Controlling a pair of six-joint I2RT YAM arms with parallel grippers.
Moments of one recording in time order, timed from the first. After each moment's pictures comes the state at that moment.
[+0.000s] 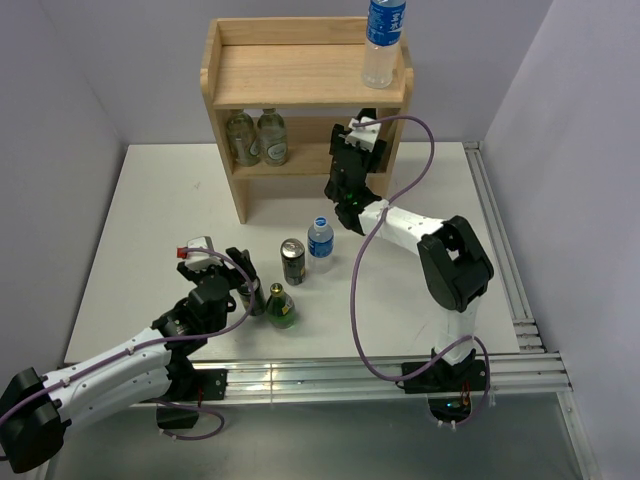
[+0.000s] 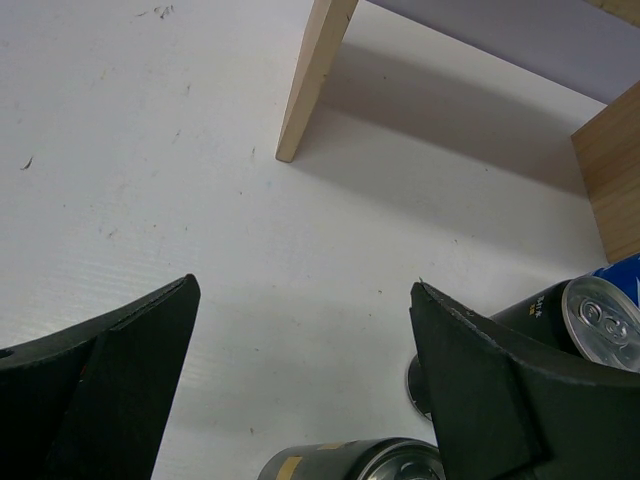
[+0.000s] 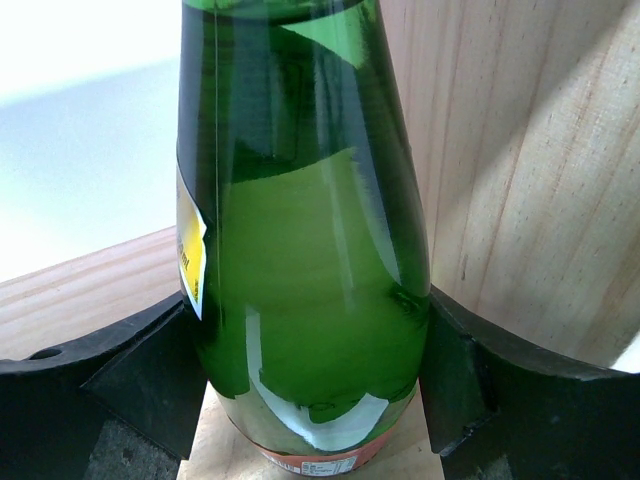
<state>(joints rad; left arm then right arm) -0.84 0.74 0.28 0.20 -0.88 -0.57 0.61 1.89 1.32 0.72 1.01 -0.01</state>
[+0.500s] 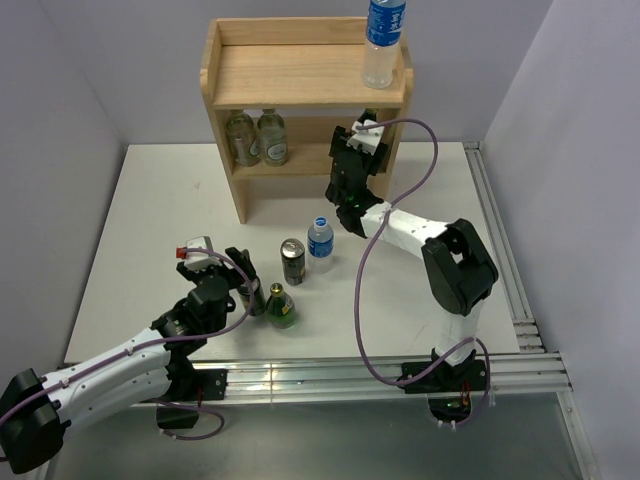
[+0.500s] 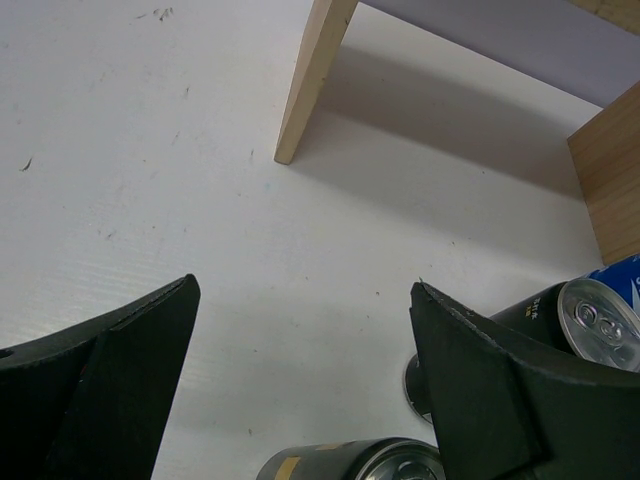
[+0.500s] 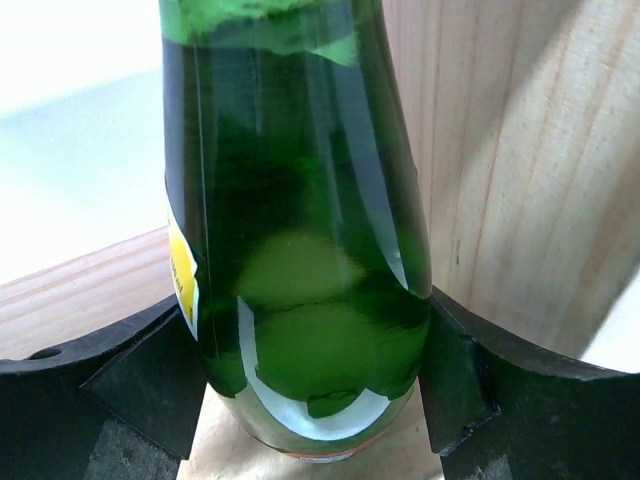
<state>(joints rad) -0.84 0.73 0.28 0.20 -0.88 -0.57 0.62 1.86 1.29 0.69 1.01 0.05</state>
